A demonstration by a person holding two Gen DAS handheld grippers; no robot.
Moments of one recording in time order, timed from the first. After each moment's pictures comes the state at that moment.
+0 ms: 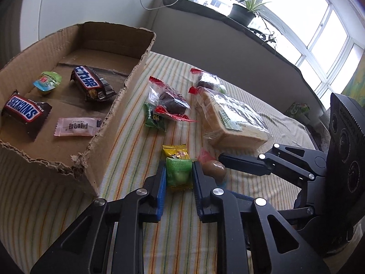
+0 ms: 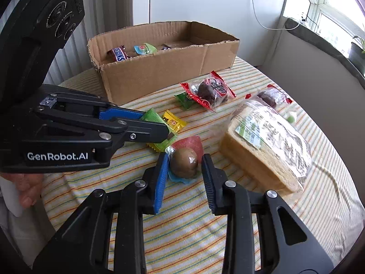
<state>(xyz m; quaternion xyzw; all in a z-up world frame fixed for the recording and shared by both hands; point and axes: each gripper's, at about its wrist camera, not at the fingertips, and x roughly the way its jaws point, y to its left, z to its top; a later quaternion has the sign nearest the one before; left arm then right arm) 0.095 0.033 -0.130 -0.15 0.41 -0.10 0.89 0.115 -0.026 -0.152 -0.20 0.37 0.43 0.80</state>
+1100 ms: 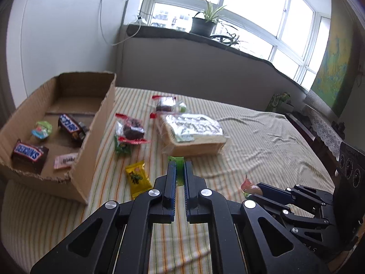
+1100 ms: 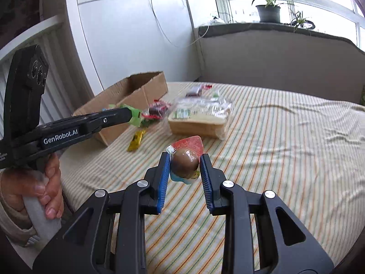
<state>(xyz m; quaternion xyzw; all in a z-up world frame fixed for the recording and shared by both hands) 0.063 -0.011 -0.081 -0.06 0.33 -0.14 0.93 0.051 -0.149 -0.113 0.05 0.32 0.28 0.90</state>
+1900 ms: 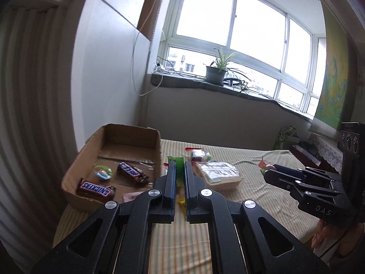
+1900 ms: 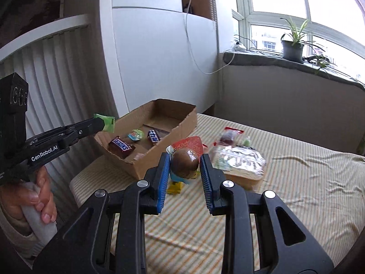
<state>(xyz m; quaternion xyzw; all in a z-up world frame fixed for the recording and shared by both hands) 0.011 0.080 -0.025 -0.08 0.21 -0.09 0.97 0.052 -0.050 -0.043 -0.01 0.28 0.31 0.91</state>
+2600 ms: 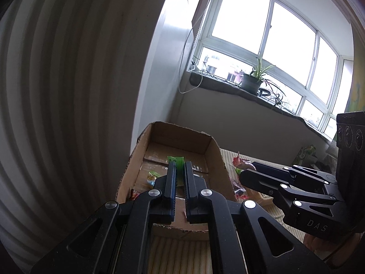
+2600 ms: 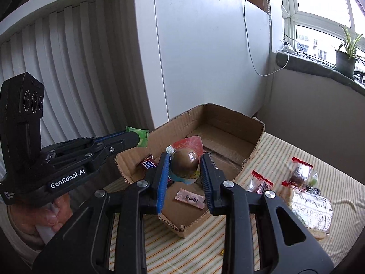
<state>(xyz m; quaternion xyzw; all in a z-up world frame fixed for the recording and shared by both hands) 0.059 0.175 -0.048 -0.13 0.23 -0.04 0.96 0.111 0.080 -0.059 -0.04 0.29 0.41 0.86</state>
